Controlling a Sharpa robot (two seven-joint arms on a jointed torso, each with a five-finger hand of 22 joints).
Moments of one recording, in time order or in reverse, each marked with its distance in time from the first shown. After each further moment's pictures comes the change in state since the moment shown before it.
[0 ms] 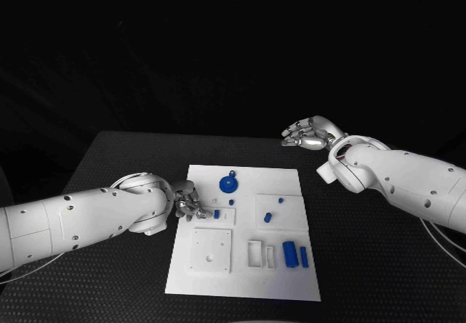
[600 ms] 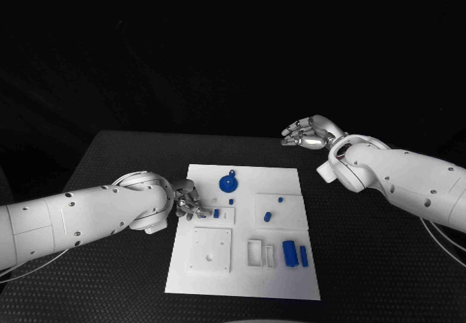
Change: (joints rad) left arm 0.001 0.011 0.002 -0.021 0.044 0.013 0.004; left_hand 0.099 0.084 -0.067 -0.047 0.057 0.011 -0.003 0.008 -0.019 0.000 0.000 -0.004 0.001 -0.006 -0.002 0.000 -0.001 0.000 -0.011 0.004 0.000 -0.002; right arm 0.000 -0.001 0.000 0.001 0.000 0.000 0.000; right_hand 0.000 0.000 0.000 0.000 0.000 0.000 0.000 0.000 -0.001 0.000 0.000 0.000 0.000 0.000 0.000 0.000 -0.001 0.000 0.000 0.000 -0.004 0.001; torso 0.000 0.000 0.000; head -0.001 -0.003
